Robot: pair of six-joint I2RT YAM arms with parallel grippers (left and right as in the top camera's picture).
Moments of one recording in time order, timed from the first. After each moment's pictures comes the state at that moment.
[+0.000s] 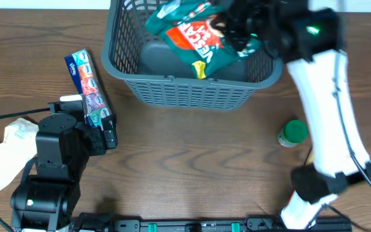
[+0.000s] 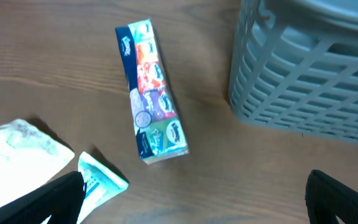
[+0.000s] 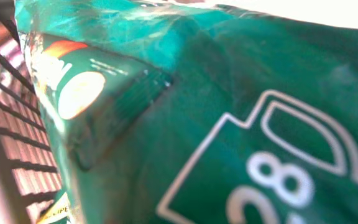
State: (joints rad) left arm -0.13 0.77 0.95 -0.89 -0.13 -0.17; right arm 0.35 1.90 2.30 -1.12 -0.28 -0.57
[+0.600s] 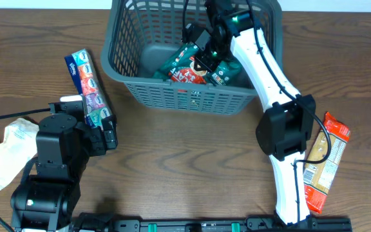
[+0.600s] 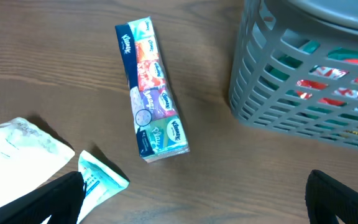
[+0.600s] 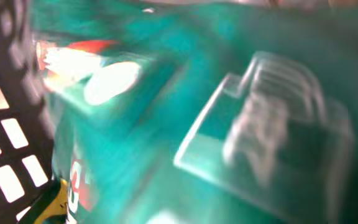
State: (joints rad) left arm -0.13 0.77 0.95 -0.89 -0.13 -0.17; right arm 0.37 2.35 2.29 -1.21 -0.28 -0.54
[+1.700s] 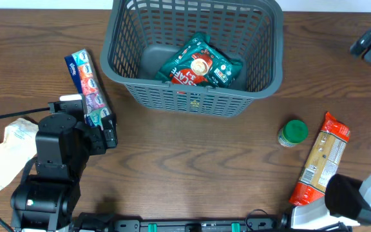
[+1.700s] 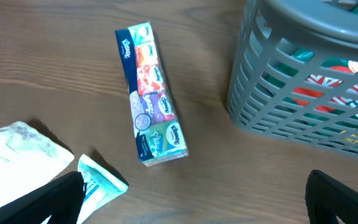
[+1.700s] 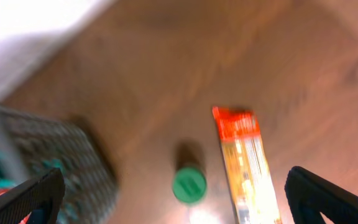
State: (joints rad) left arm -0.13 0.77 0.95 -0.87 -0.13 -0.17; right arm -0.29 1.71 2.34 -1.69 0.12 0.47
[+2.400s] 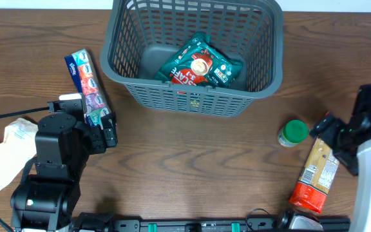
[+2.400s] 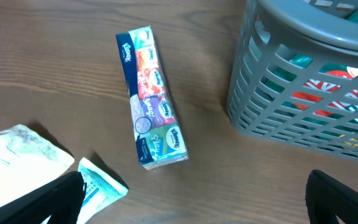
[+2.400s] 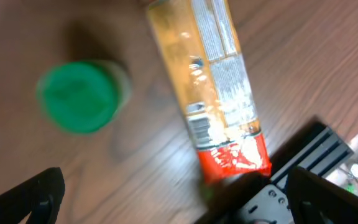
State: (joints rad) left arm -0.13 0.77 0.95 -0.86 -0.14 -0.17; right arm -0.37 1.24 1.12 -1.29 0.12 0.51
